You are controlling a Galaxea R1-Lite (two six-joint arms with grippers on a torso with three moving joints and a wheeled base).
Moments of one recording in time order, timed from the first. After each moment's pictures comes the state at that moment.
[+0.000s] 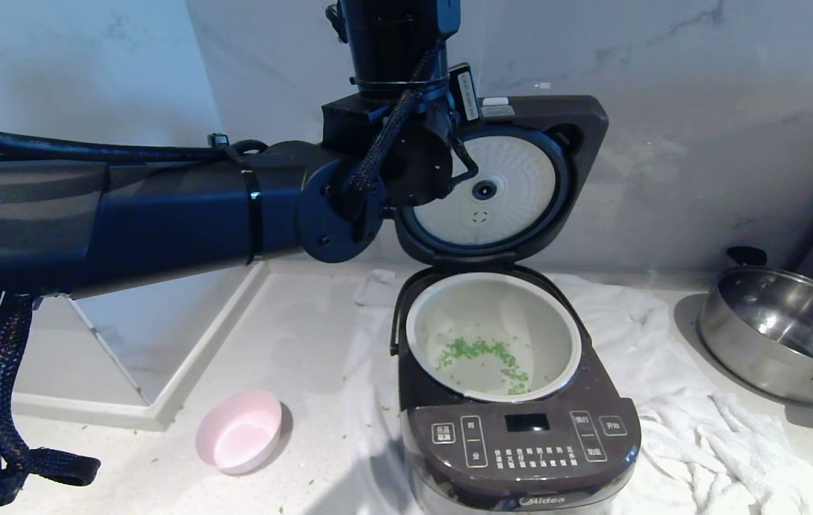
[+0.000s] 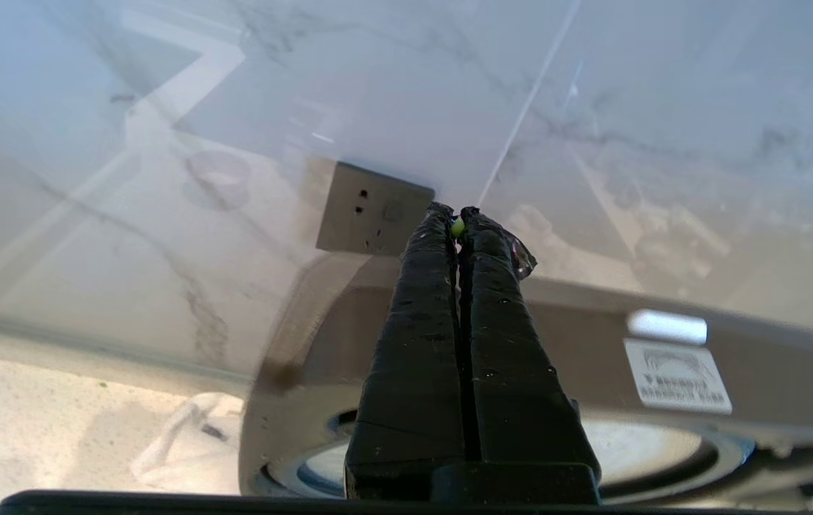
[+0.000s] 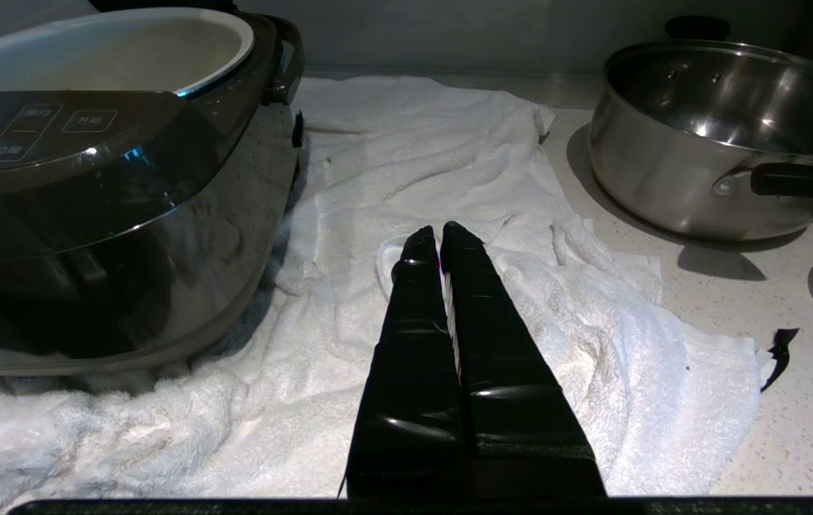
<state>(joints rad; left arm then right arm) -0.82 2.10 -1.96 -0.39 0.70 -0.19 0.00 0.00 0.00 0.00 0.00 -0.01</state>
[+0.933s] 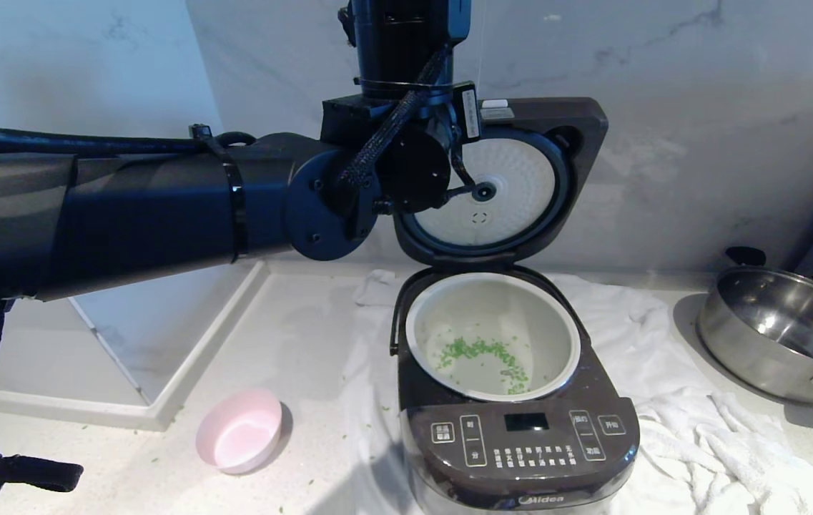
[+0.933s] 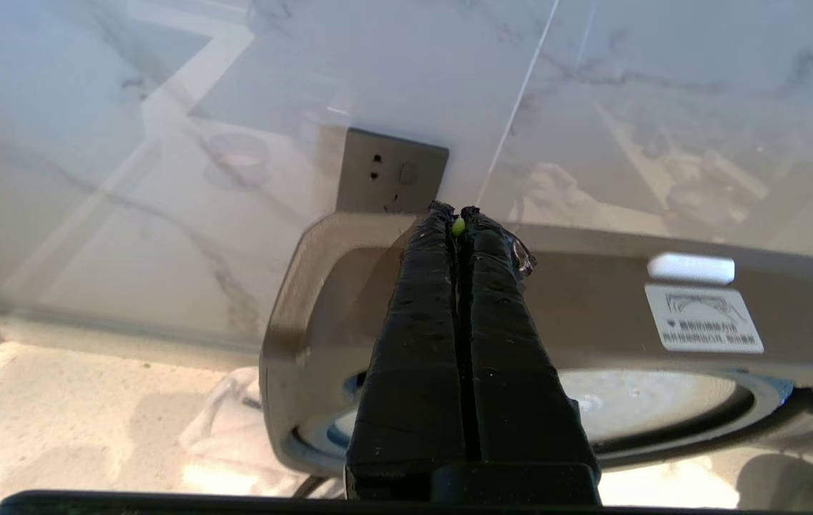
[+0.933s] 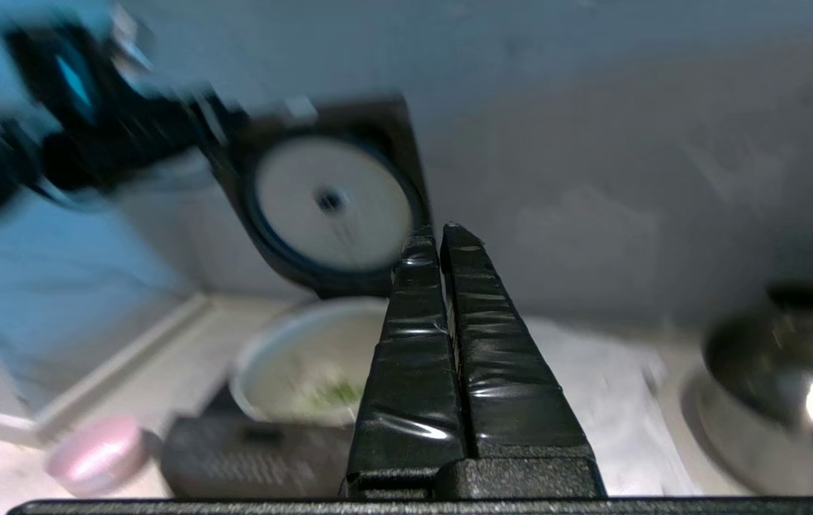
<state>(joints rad) -0.83 2.08 -1.94 -0.26 0.69 -0.17 0.01 0.35 -0.68 0.00 0.20 0.16</state>
